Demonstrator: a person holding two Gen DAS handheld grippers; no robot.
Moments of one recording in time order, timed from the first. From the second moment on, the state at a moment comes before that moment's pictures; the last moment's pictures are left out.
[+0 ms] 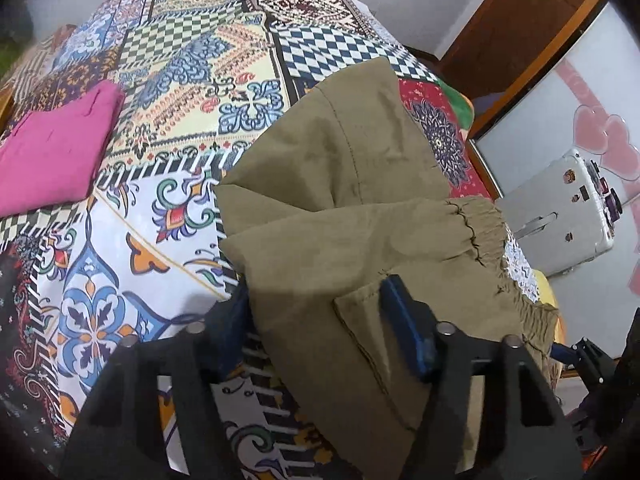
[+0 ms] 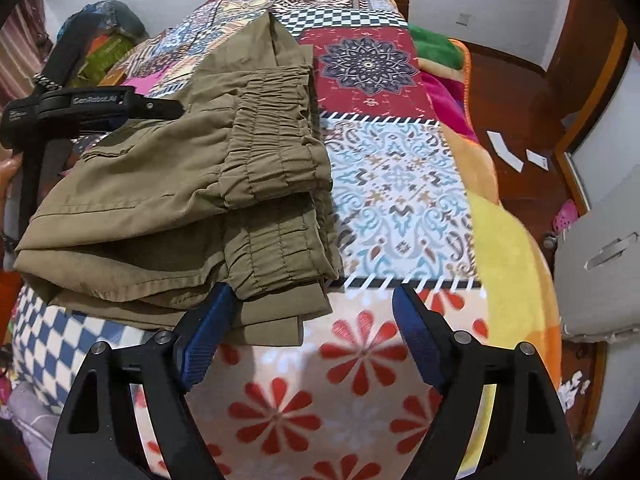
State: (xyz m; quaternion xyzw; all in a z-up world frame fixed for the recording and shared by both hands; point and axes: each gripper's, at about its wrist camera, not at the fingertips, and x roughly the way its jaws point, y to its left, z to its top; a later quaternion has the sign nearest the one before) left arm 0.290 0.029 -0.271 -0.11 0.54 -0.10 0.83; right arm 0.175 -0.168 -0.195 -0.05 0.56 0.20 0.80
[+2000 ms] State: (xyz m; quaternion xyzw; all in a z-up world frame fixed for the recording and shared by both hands) left arm 0.171 0.152 -0.241 -0.13 0.48 0.05 0.86; right arm 0.220 -0.144 -0.162 -0.07 0.52 0.20 0.83
